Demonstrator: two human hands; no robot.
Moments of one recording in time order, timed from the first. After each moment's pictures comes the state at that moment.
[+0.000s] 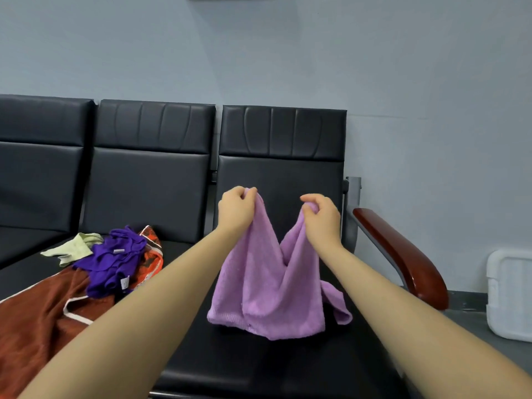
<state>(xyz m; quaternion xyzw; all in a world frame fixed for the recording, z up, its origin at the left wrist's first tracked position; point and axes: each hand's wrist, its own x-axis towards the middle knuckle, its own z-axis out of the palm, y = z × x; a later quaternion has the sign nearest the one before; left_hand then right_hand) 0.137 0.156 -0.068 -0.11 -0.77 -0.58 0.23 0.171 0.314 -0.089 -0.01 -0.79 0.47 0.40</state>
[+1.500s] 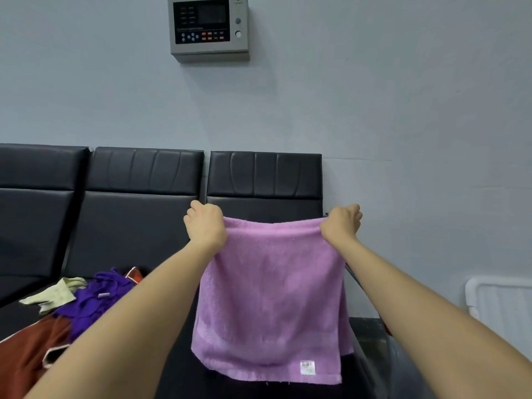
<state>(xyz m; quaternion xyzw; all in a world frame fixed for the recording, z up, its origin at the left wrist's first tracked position) 0.145 0.138 -0.014 0.00 -0.94 -0.16 0.30 0.186 0.374 -0.008 -0.25 -0.85 0.30 0.36</state>
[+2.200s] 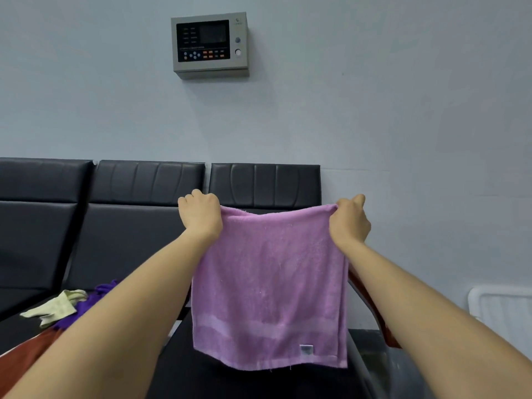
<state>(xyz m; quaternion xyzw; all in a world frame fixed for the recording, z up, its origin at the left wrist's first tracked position) 0.155 0.129 0.027 0.01 -0.92 -0.04 0.38 0.205 0.382 0.013 -0.22 -0.82 0.22 0.48</state>
